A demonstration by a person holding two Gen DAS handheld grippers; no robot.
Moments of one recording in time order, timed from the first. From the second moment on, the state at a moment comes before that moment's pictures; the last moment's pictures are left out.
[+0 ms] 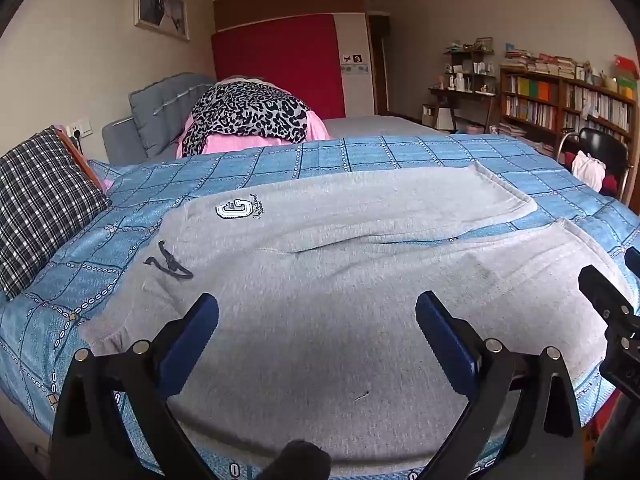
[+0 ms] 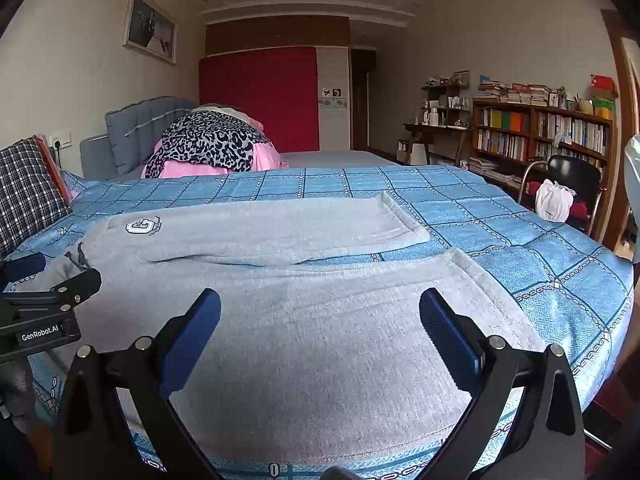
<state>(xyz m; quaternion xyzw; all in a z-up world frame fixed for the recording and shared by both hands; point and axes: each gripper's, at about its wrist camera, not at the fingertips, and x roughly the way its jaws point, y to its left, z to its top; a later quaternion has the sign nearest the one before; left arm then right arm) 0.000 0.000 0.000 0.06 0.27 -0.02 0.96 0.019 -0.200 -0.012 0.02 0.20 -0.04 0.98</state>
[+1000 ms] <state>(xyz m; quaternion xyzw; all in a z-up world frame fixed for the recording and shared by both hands) 0.016 -0.002 -0.016 0.07 0.30 -0.01 0.95 0.035 -0.206 -0.029 0.03 0.22 -0.04 0.97</state>
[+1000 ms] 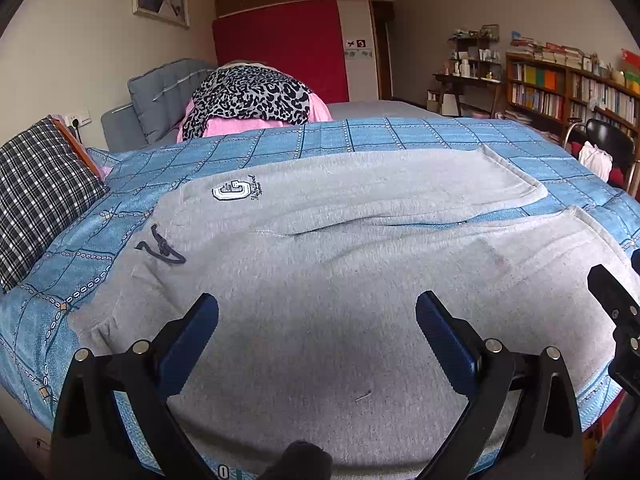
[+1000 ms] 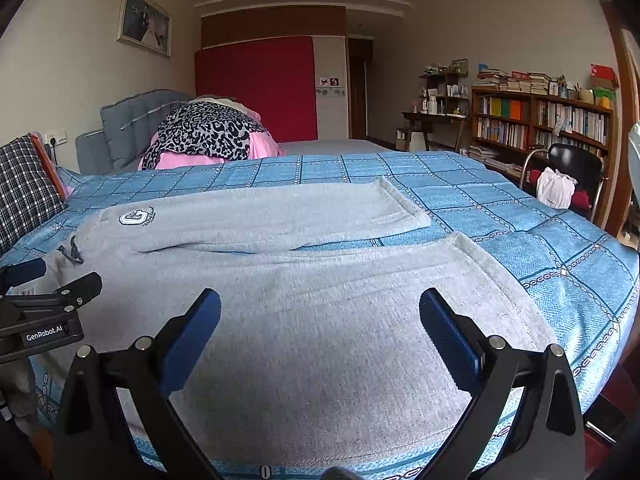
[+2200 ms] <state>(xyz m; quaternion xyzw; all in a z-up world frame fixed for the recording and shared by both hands) 0.040 0.013 -0.028 0.05 0.32 0.01 0.94 0.053 -0.206 -0.030 0.02 0.24 -0.04 0.97</state>
